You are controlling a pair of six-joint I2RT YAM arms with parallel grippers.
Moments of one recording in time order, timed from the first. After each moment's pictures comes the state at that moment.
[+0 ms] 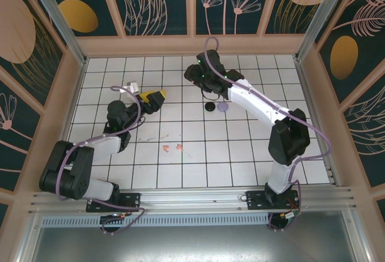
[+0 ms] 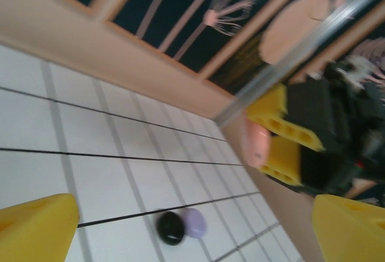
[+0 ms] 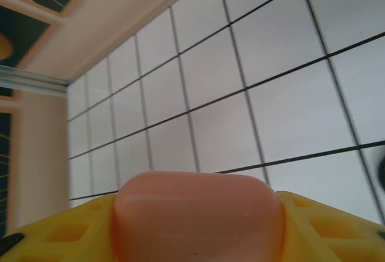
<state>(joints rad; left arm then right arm) -0.28 1.44 0.48 1.01 0.47 -0.79 0.65 1.81 1.61 -0.47 0.03 1.00</state>
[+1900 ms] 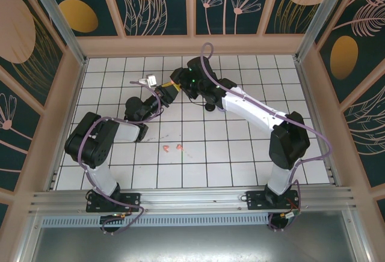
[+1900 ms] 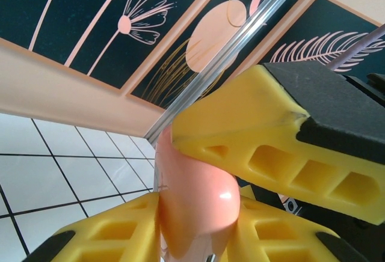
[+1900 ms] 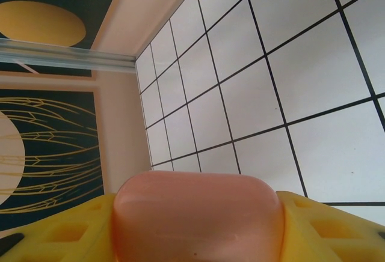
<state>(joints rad) -0.41 1.78 0.67 1.38 0.46 -0.88 0.75 1.78 1.55 -0.31 -0.05 1.24</state>
